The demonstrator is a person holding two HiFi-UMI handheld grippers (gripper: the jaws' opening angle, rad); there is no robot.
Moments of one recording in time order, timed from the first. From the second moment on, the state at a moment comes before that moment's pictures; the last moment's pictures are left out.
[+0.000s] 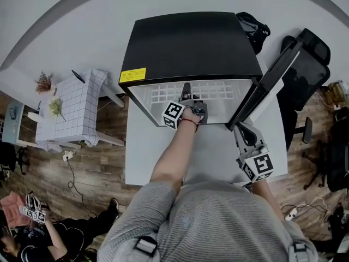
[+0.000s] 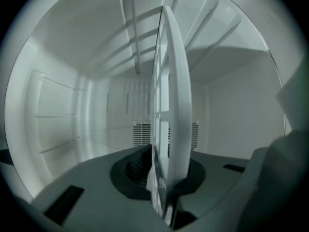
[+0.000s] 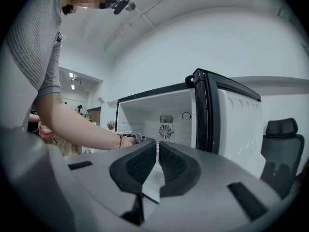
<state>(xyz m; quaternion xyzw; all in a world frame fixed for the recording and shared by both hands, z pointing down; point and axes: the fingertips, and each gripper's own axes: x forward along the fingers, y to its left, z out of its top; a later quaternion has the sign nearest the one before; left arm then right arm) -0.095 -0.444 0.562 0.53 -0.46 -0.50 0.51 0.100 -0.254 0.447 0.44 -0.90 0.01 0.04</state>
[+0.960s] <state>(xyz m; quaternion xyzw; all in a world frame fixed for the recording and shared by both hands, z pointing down) -0.097 -0.445 0.563 0.53 -0.46 -0.49 0.52 0.165 -0.309 0.431 0.58 -0.81 0.01 0.04</state>
